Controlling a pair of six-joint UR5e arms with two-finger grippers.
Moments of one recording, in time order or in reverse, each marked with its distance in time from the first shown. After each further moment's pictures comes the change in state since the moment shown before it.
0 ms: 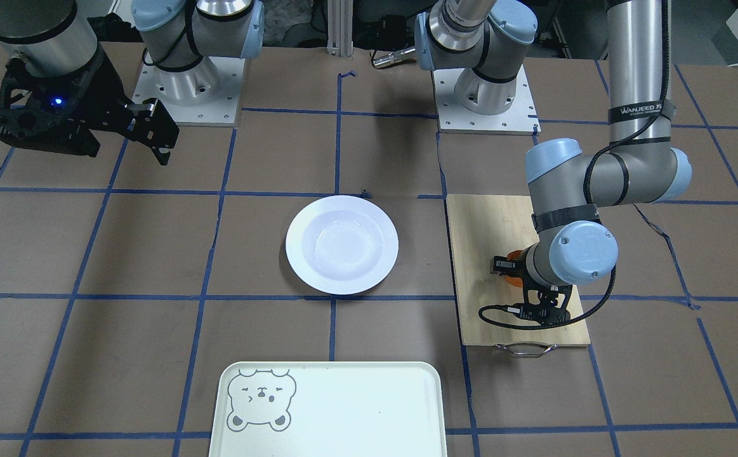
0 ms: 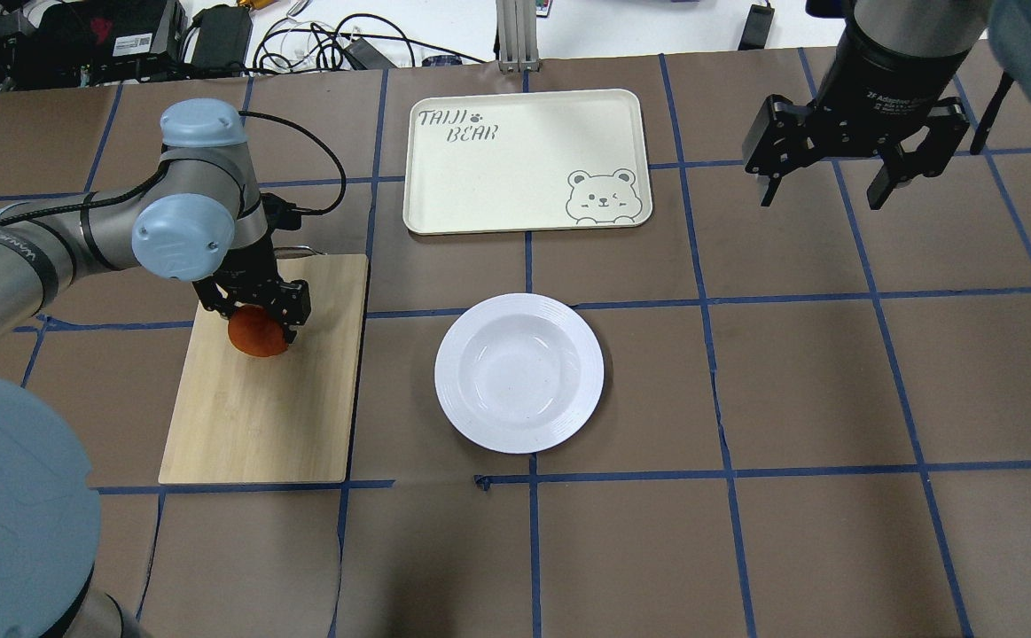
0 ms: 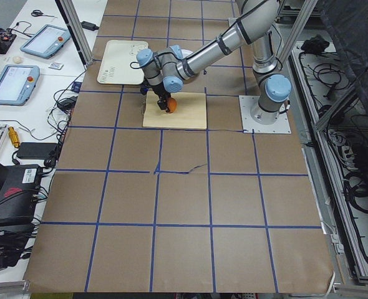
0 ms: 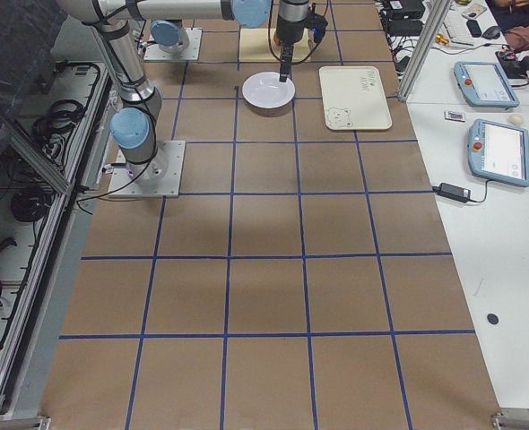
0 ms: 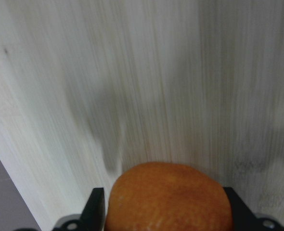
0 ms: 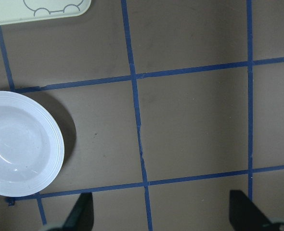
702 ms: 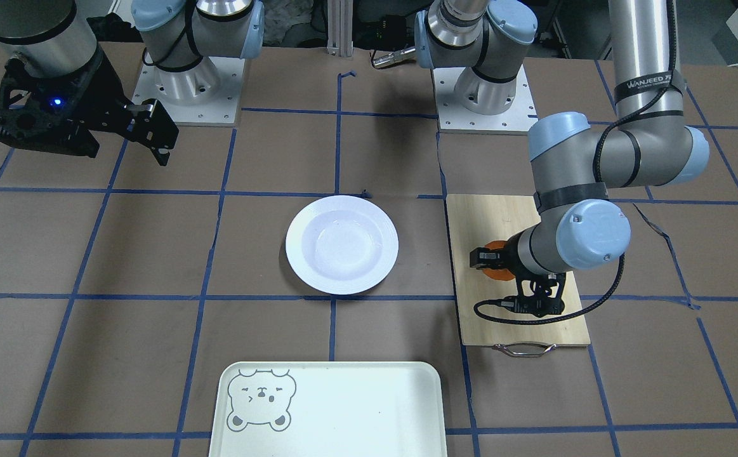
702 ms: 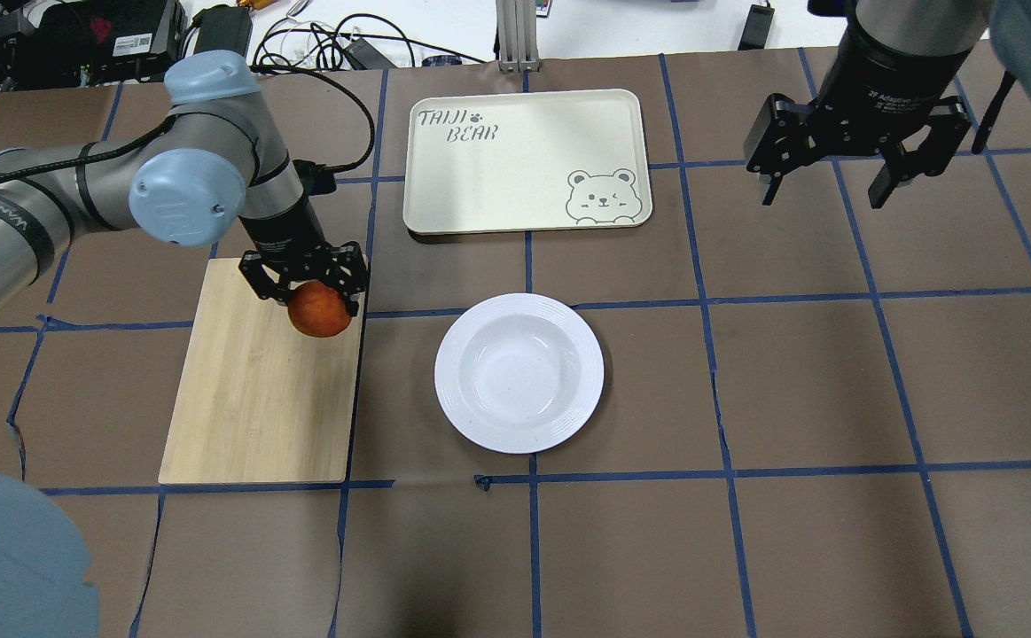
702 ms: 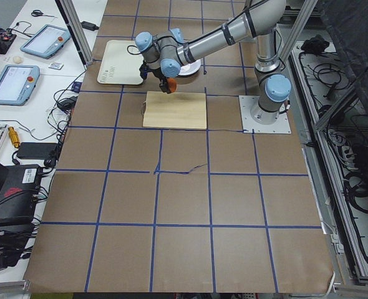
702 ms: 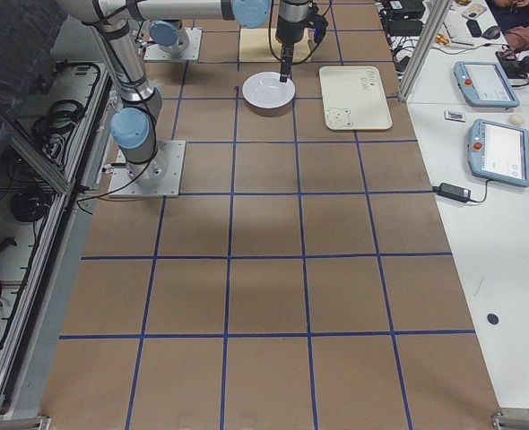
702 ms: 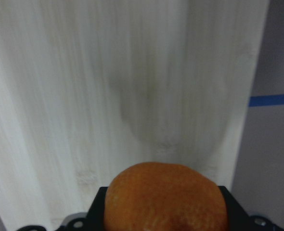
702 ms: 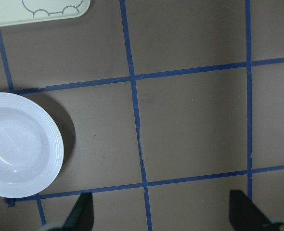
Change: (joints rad) left arm -0.148 0.077 0.080 -0.173 -0.267 -0.272; right arm -0.004 0.000 -0.001 -0.001 -0.001 0.002
